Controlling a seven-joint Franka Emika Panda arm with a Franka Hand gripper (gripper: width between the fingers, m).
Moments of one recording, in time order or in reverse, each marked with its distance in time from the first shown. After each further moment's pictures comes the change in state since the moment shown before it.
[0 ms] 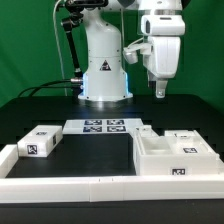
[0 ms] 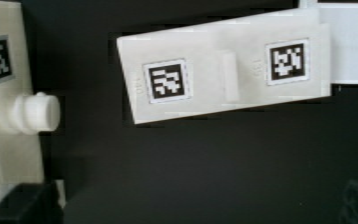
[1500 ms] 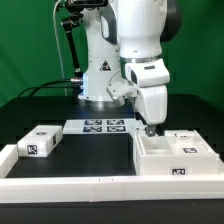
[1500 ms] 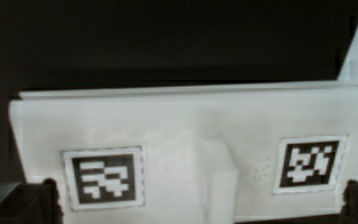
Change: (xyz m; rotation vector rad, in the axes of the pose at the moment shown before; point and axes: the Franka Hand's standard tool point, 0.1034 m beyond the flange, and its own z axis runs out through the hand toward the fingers) arm -0.015 -0.014 0.075 0.119 0.094 -0.012
